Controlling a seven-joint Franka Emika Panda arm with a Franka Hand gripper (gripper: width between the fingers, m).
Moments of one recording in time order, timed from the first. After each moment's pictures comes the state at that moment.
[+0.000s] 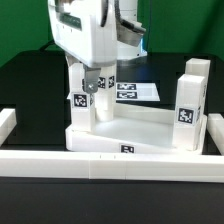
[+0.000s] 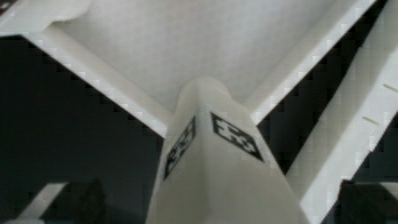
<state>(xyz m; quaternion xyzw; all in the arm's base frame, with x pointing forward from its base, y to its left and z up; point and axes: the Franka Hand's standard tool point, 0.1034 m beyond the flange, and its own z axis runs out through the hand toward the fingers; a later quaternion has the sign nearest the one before) 0.577 -0.083 0.102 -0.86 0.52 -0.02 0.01</state>
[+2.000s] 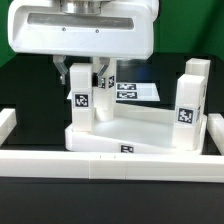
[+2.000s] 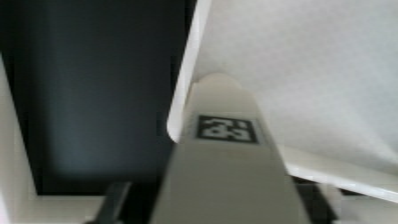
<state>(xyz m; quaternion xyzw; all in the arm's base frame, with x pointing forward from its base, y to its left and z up) 0.577 -0.085 0.102 -1.00 0.03 -0.02 -0.02</state>
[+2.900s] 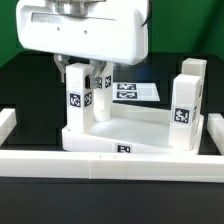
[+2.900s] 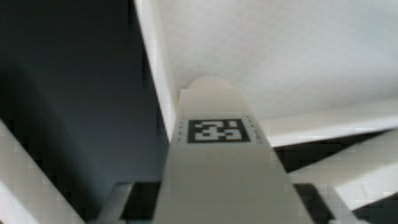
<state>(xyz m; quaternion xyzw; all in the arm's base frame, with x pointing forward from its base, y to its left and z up) 0.576 -0.089 0.101 -0.96 0.29 -0.02 0.00</state>
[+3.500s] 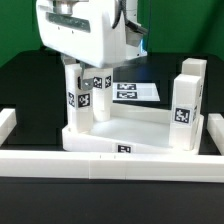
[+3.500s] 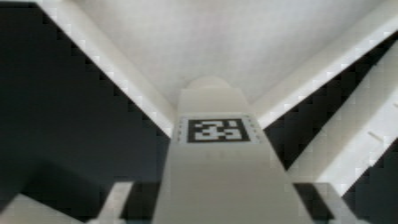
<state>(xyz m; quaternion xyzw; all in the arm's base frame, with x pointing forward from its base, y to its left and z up) 0.576 -0.090 0.100 -0.85 0.53 -0.02 0.01</state>
